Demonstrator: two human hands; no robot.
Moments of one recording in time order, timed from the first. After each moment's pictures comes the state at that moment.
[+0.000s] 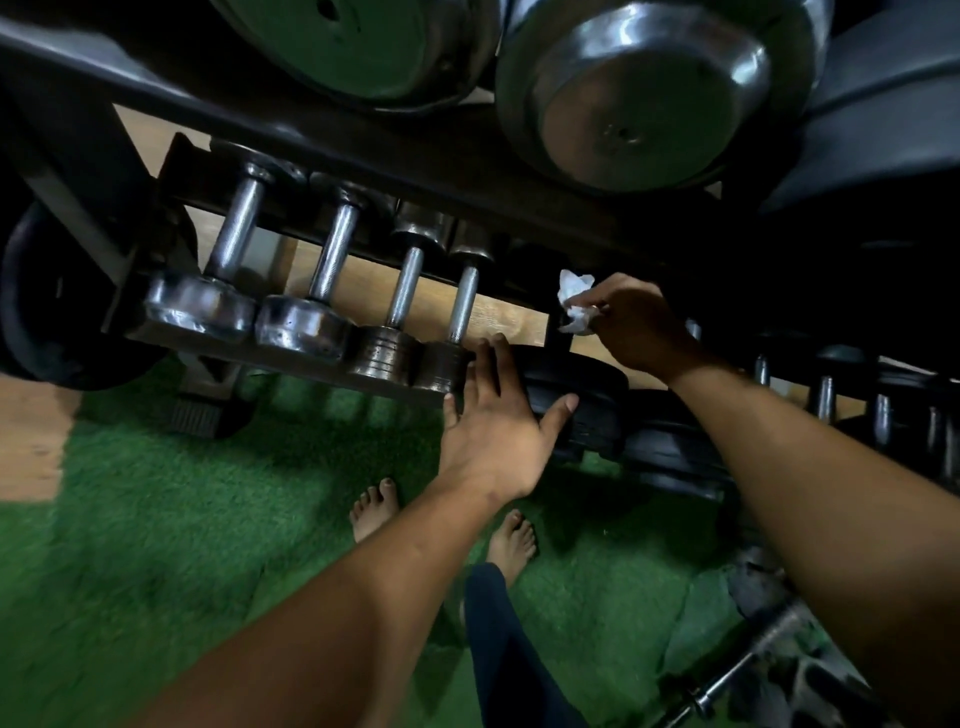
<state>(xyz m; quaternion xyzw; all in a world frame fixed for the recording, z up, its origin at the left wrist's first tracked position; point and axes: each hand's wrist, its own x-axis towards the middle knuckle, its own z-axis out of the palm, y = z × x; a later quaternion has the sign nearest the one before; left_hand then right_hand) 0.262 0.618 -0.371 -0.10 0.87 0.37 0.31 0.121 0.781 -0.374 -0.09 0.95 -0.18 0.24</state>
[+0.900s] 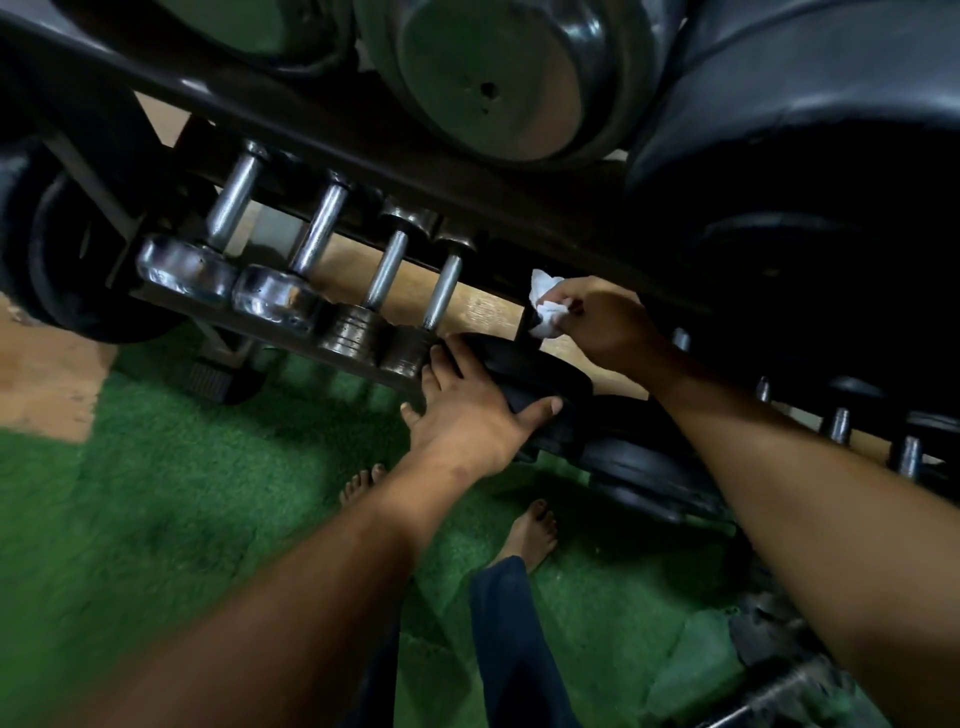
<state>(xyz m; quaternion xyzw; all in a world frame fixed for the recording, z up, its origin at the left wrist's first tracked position) 0.241 0.663 -0.349 -0.27 0.83 0.32 0.37 0.111 0.807 -0.391 -0.12 0.91 -0.28 0.29</state>
